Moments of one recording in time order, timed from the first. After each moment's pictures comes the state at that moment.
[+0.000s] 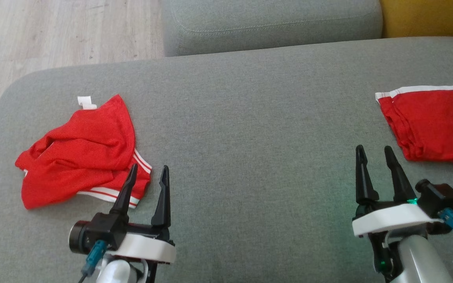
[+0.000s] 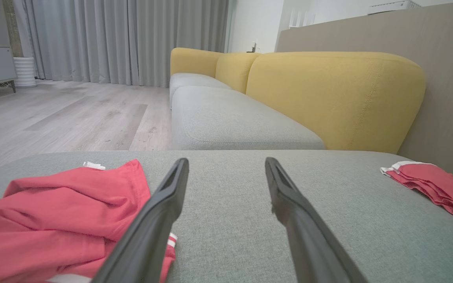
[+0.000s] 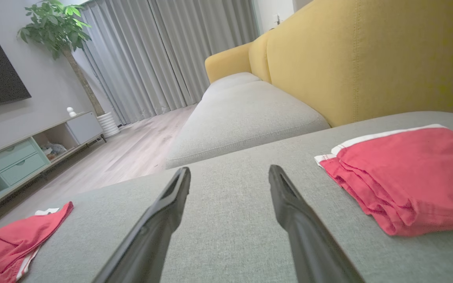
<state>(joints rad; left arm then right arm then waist) -0.09 0.05 -0.26 0.27 -0.23 -0.02 -0.25 -0.11 -0.05 0.06 0.33 0.30 0.12 -0.25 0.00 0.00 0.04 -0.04</state>
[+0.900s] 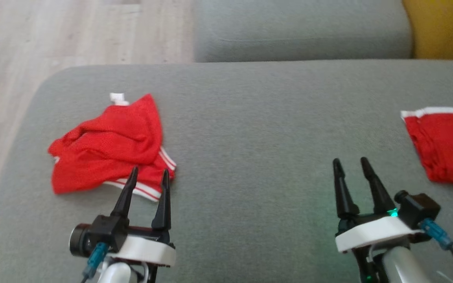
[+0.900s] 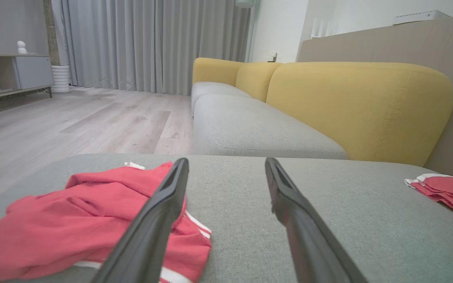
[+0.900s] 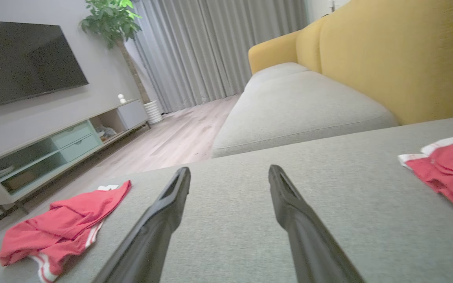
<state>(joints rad) -0.09 0.05 -0.27 0.28 -0.23 -0.01 -0.25 -0.06 -0.05 0.15 0.30 0.32 0.12 -0.25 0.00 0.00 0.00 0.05</state>
